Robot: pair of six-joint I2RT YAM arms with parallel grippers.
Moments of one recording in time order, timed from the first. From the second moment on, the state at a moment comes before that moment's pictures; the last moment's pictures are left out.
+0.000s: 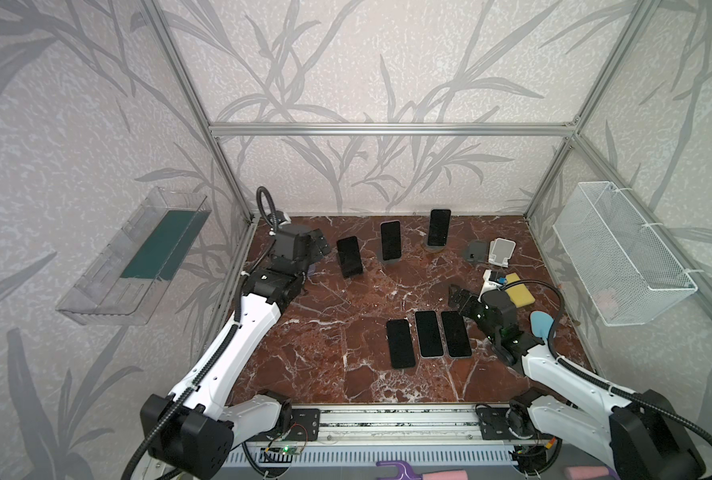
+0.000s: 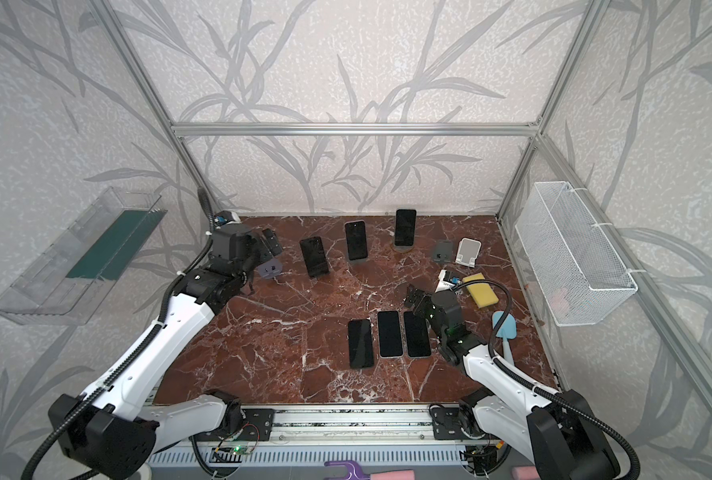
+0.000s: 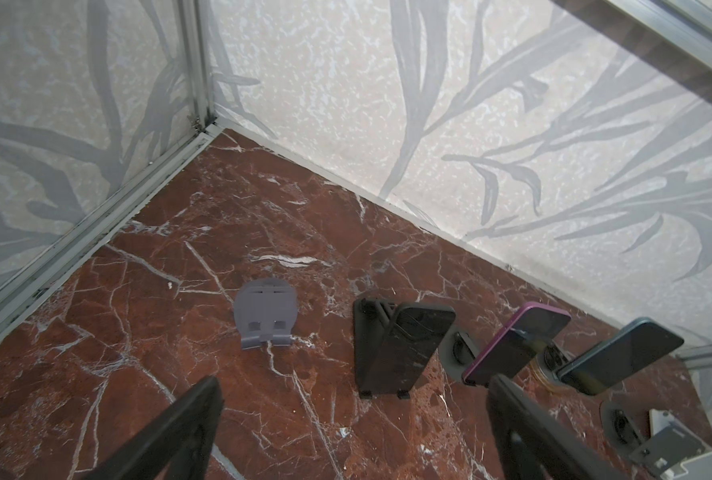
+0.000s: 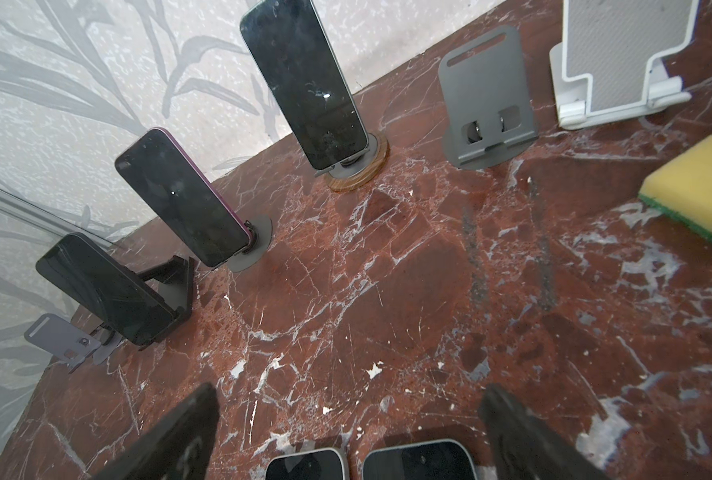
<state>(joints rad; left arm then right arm) -0.34 1.23 1.19 -0.49 -0.42 -0.59 0.41 1.05 0.36 0.26 0.19 0.67</state>
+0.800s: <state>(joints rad) -0.60 1.69 1.48 -0.71 -0.64 -0.70 0.41 1.05 0.36 0.26 0.18 0.67</state>
